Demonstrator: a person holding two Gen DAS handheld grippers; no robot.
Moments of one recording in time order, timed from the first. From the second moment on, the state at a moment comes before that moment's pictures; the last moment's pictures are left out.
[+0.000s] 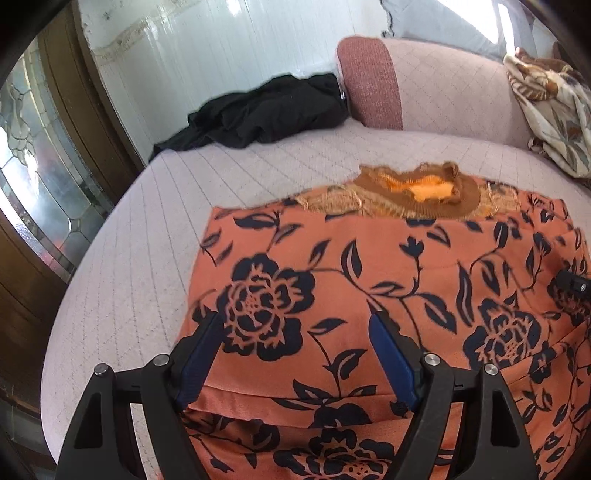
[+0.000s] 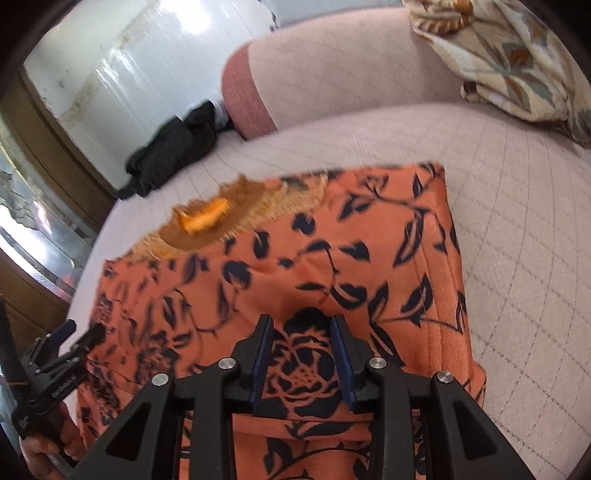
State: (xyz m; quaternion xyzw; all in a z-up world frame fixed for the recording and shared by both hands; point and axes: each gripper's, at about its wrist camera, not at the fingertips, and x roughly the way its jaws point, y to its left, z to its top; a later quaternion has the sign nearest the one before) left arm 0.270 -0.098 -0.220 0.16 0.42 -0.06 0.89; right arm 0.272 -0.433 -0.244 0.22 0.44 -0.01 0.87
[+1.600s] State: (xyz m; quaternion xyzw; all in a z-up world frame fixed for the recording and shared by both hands) left arm 0.210 -0.062 -0.190 0.14 0.39 -0.03 0.91; right arm 0.210 -0.434 -0.193 0.25 0.35 0.02 0.90
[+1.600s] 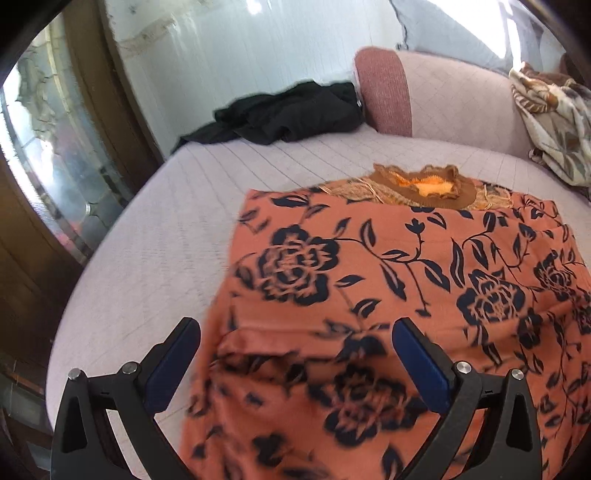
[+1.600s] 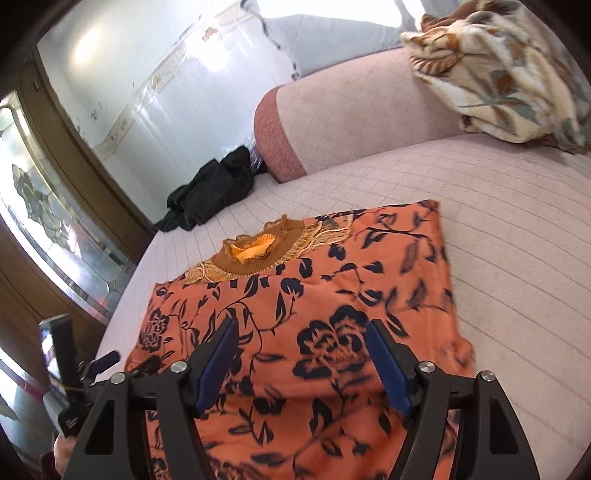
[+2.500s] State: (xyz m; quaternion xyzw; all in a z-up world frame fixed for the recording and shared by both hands) left arm 0.022 0.034 -0.090 0.06 0.30 0.00 0.95; right arm 0.009 -0.354 -0.135 0.19 0.32 0.05 0.93
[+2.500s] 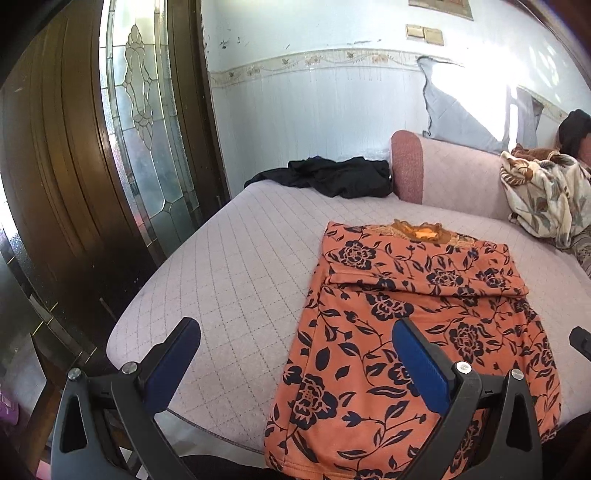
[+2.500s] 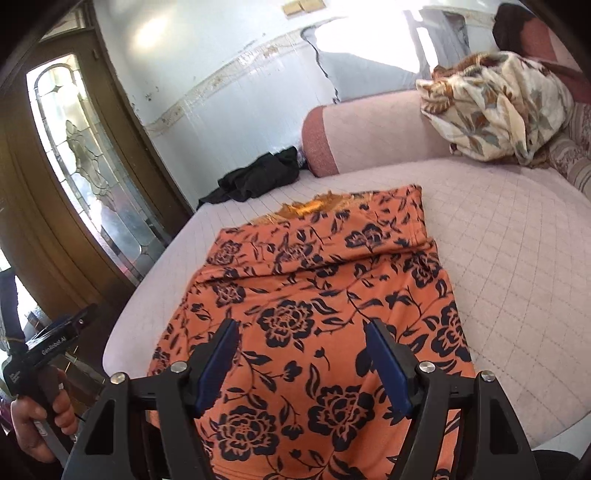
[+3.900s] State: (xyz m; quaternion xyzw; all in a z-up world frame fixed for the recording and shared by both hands) left arm 0.003 0.017 -0.079 0.08 0.29 -0.01 0.95; right arm -0.018 -0.337 -0.098 0.17 0.27 0.07 0.95
